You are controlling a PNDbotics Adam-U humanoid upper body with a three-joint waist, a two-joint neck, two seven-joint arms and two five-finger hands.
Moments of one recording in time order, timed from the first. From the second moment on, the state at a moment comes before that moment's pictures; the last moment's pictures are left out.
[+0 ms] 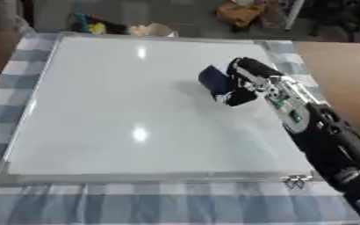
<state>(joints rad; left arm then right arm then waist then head) -0.33 0.43 0.06 -1.63 0.23 -0.01 -0.11 -0.68 -0.40 0.20 -1.13 0.79 -0.03 0.24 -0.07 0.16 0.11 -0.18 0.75</state>
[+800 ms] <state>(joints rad) -0.33 0.43 0.06 -1.63 0.23 -0.01 -0.11 -0.70 -0.40 0.16 -1.04 0.82 0.02 0.14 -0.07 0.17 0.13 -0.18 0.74</state>
